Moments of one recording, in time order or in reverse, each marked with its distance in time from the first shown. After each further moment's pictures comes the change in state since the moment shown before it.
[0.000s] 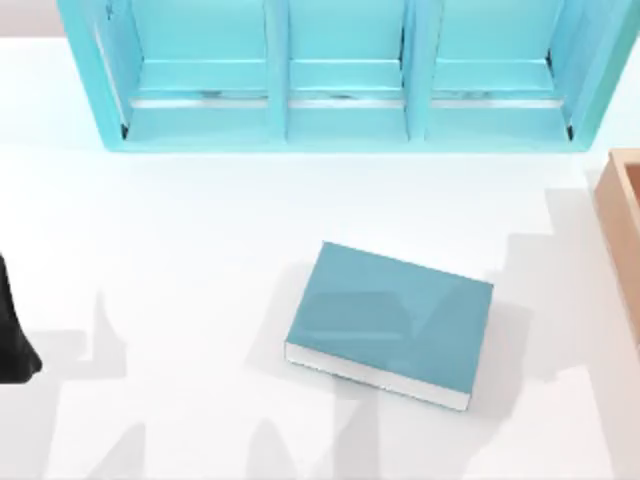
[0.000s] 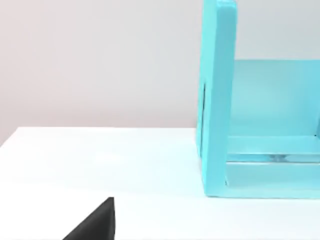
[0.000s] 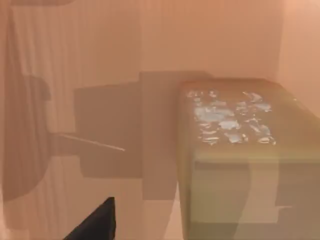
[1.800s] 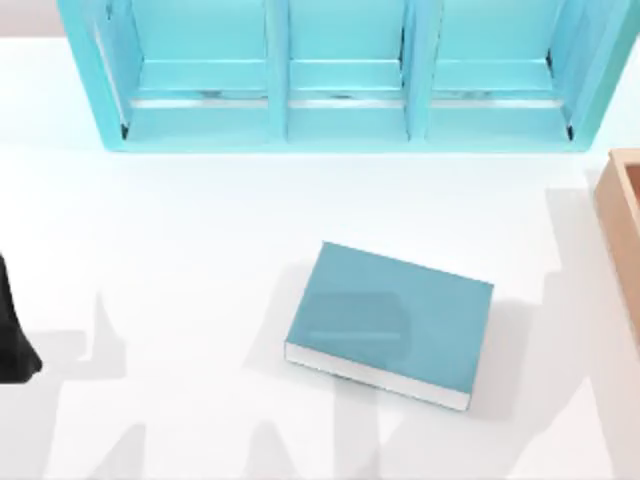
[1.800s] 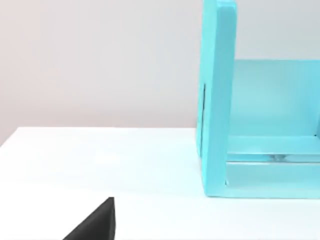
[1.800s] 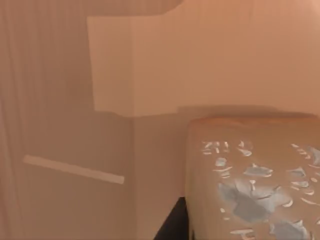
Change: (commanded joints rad) left arm 0.000 0.000 0.000 0.000 0.000 0.000; right arm 0.000 0.056 -0.155 0.209 0.000 0.000
